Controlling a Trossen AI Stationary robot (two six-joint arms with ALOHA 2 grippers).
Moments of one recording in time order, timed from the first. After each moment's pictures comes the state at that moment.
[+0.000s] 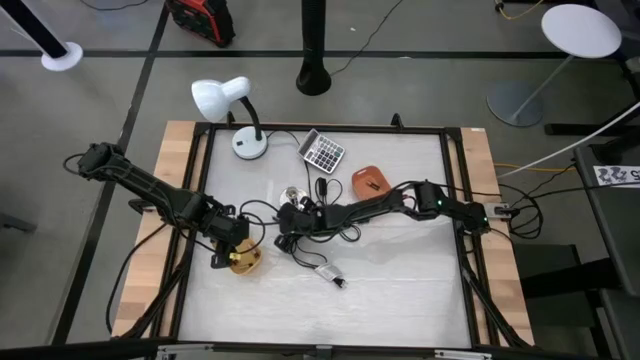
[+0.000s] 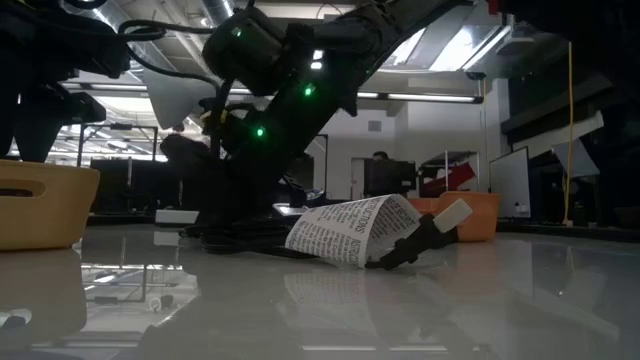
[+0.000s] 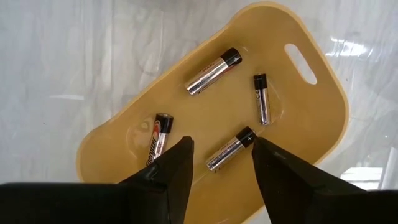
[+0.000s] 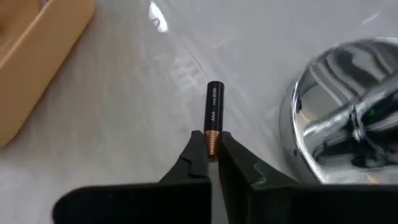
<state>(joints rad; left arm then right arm) -0.40 1.10 0.71 -0.90 0.01 -0.52 0.10 2.38 1.76 -0.21 0.29 0.49</state>
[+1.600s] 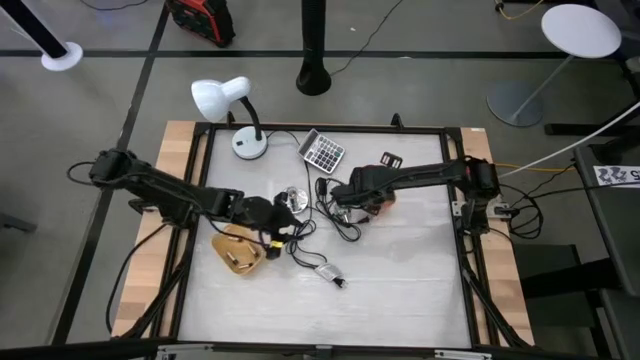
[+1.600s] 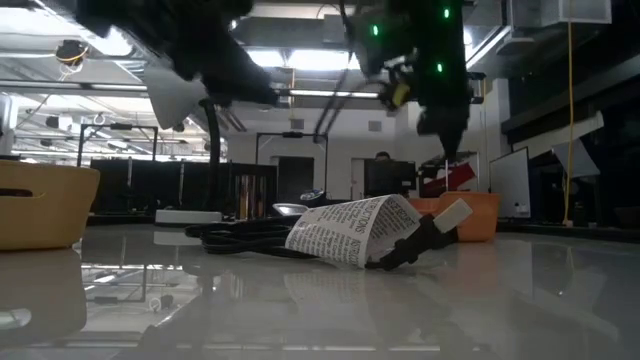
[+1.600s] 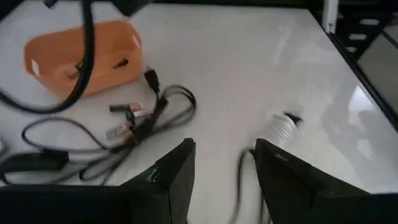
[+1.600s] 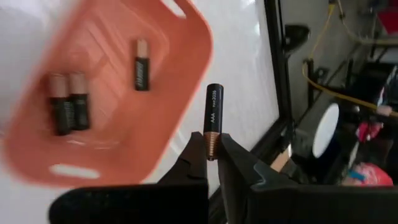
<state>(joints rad) -0.19 1.33 0.71 0.09 -0.12 -0.12 -0.03 1.90 1.54 -1.52 0.59 0.54</state>
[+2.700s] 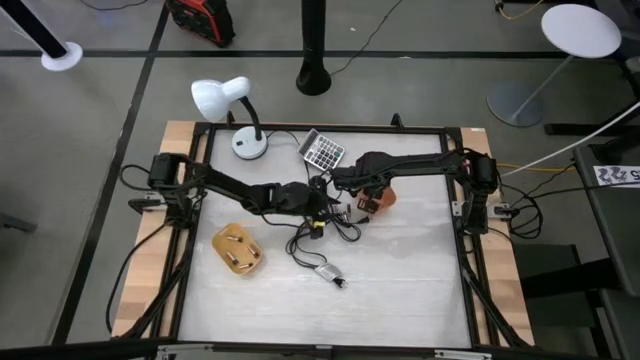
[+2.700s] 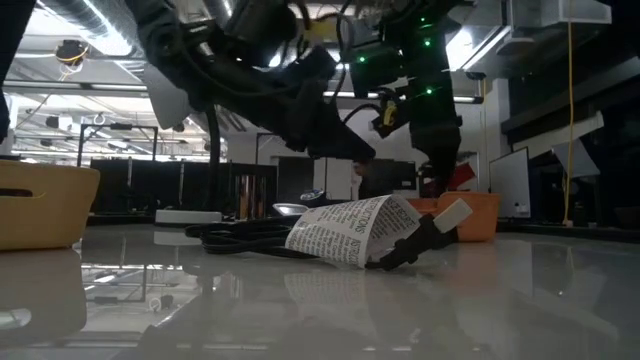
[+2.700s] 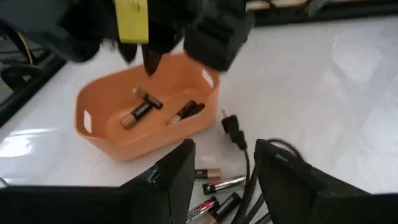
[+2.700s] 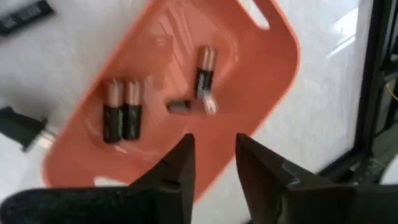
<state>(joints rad) 0.02 1.81 0.87 0.54 -0.11 0.09 -0.15 1.90 1.48 -1.31 0.34 0.26</state>
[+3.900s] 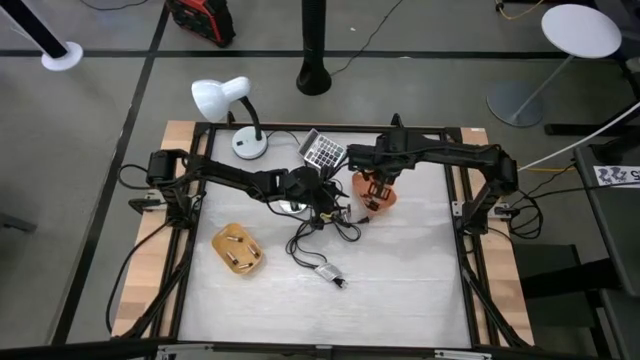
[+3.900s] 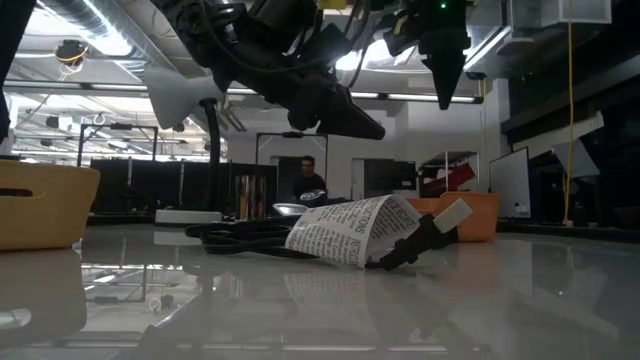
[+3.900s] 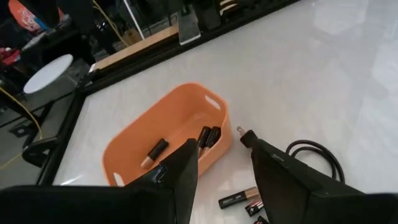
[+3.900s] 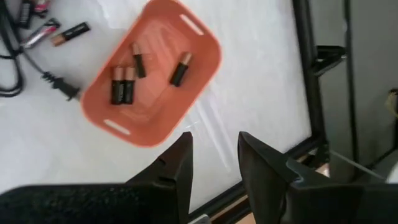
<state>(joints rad) 0.10 1.81 1.02 0.29 0.03 0.44 -0.14 1.74 1.76 -1.58 0.32 0.23</state>
